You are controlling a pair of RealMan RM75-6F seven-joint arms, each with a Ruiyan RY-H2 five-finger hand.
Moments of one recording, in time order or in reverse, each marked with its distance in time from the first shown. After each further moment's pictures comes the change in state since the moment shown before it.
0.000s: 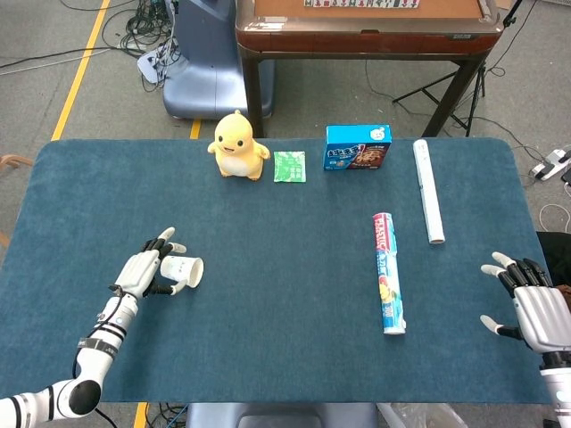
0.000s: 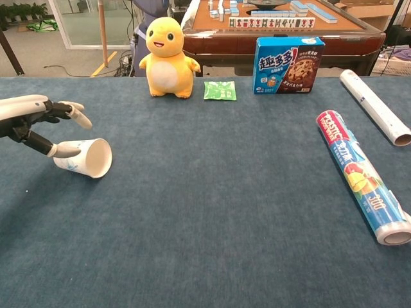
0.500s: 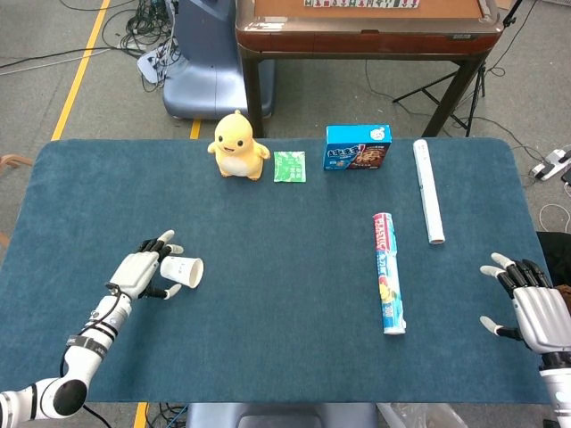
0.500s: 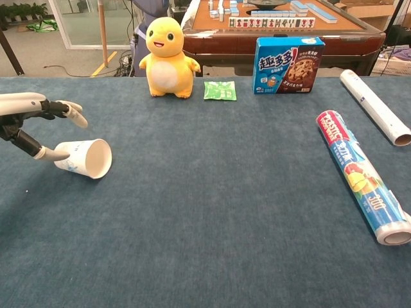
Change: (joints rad) left arm -0.048 0.110 0.059 -0.069 0.018 -0.025 0.156; right arm -0.001 0.003 -0.002 -0.003 0.000 -0.001 -0.001
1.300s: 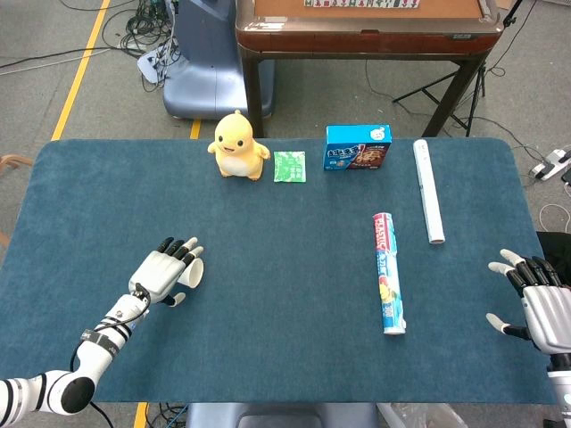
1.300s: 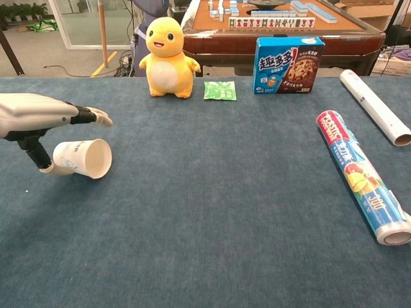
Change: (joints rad) left arm -0.172 0.013 0.129 -0.052 -0.030 0.021 0.403; right arm -0.015 0.023 0.009 -0.016 -0.004 0.037 0.014
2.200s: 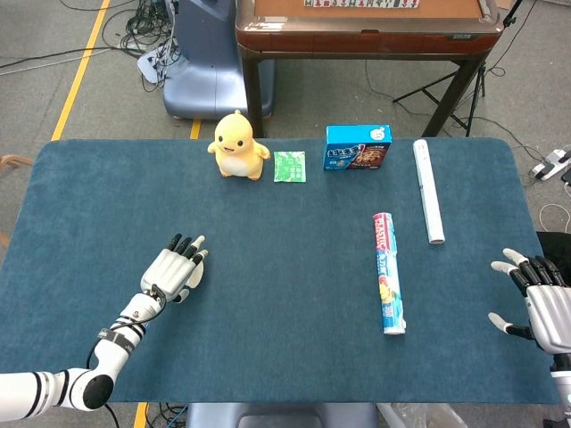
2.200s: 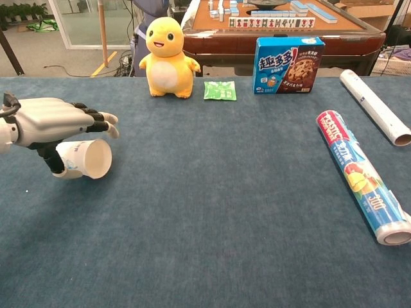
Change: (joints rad) left arm -0.063 -0.108 0.056 0.070 -0.048 0.094 0.147; right arm -0.002 0.008 0.002 0.001 0.000 -0.002 0.017
